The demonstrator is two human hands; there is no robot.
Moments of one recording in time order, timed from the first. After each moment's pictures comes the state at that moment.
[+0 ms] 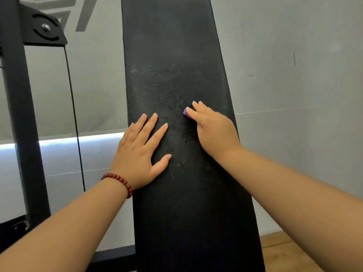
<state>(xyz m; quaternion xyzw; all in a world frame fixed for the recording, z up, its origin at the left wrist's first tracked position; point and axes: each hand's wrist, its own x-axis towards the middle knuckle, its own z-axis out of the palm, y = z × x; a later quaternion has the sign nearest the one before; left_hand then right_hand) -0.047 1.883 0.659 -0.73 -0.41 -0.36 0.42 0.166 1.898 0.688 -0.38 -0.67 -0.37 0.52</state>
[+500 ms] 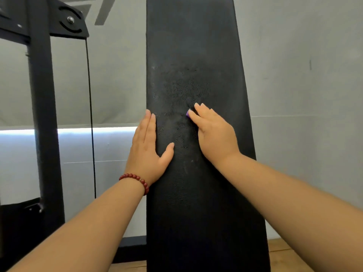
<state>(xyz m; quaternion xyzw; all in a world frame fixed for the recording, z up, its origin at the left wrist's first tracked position) -0.049 1.878 0.641 -0.69 -0.44 -0.53 0.21 0.131 1.893 0.681 -0.34 -0.69 -0.38 0.52</state>
